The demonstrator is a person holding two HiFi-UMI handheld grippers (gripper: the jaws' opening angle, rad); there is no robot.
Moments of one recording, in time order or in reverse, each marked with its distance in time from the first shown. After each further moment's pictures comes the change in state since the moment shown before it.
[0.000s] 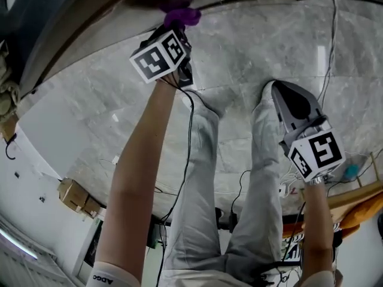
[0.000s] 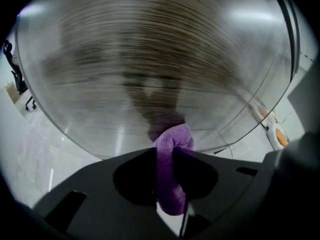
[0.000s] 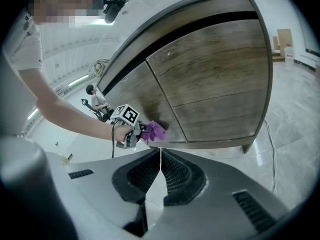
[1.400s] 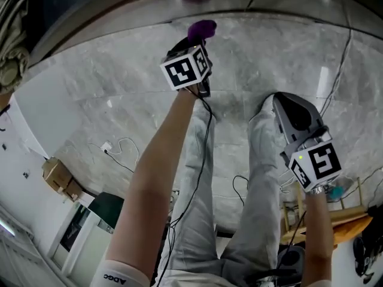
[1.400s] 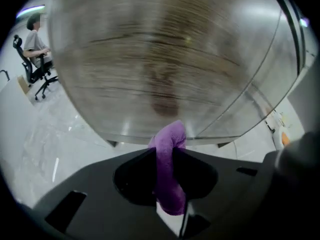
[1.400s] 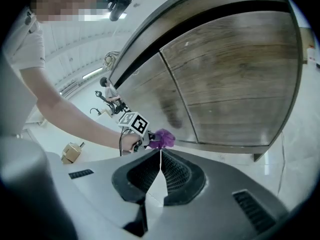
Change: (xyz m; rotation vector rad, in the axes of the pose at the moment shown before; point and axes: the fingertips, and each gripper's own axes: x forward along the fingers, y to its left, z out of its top) left arm 0.001 0.012 -0.064 -0.080 0.060 0.081; right arm 0.015 0.015 0.010 -0.107 0.081 0.138
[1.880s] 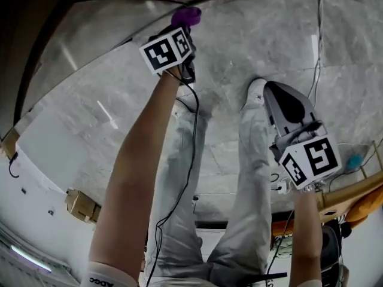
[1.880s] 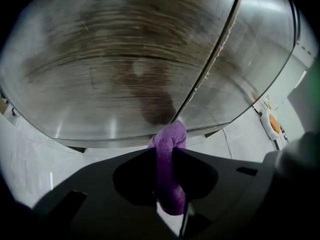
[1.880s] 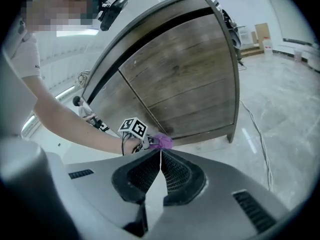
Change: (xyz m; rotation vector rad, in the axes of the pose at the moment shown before) left arm 0.083 -0.113 -0.005 0.172 0.094 -0.130; right arm -0.050 -0.073 -0.045 0.257 -0.148 -0.225
